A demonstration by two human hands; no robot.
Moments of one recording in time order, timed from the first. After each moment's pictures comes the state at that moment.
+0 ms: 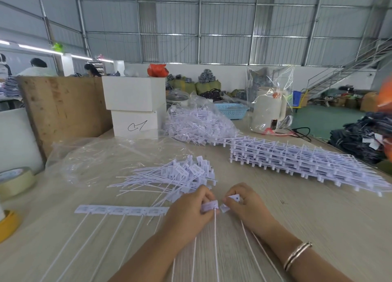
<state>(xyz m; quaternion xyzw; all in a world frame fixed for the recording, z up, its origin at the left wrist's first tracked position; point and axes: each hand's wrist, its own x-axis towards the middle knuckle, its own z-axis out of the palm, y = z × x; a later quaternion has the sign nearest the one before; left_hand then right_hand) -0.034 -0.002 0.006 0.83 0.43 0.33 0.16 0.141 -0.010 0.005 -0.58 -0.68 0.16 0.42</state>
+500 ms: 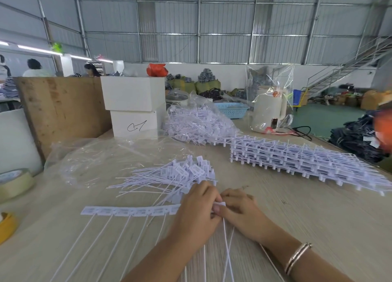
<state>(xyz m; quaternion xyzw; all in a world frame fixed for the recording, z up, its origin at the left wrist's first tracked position) -0.016 -0.005 0.006 0.85 0.38 0.37 0.03 0.134 -0.022 0.010 -0.54 -0.76 0.17 0.31</state>
